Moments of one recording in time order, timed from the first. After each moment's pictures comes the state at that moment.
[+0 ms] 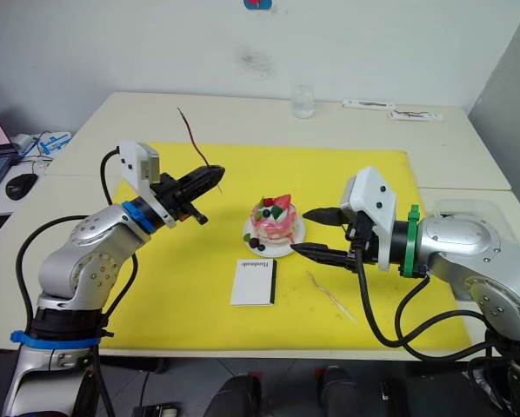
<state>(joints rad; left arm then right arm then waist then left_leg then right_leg) -0.52 0.57 0.06 -0.06 -0.66 0.43 -0.59 -0.52 -0.87 0.04 -0.65 0.88 0.83 0.64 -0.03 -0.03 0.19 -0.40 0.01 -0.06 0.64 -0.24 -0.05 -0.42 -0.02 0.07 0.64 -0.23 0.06</state>
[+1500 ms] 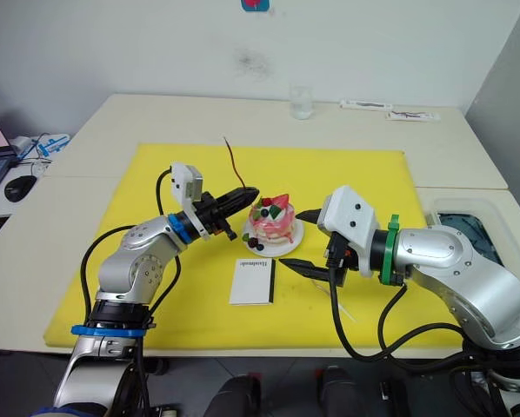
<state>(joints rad) -0.55 0.37 0.04 0.16 -0.47 0.32 -0.80 -0.50 -0.78 0.13 -0.70 0.64 0.82 0.65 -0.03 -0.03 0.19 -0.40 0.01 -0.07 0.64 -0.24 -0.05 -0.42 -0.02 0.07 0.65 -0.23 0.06</state>
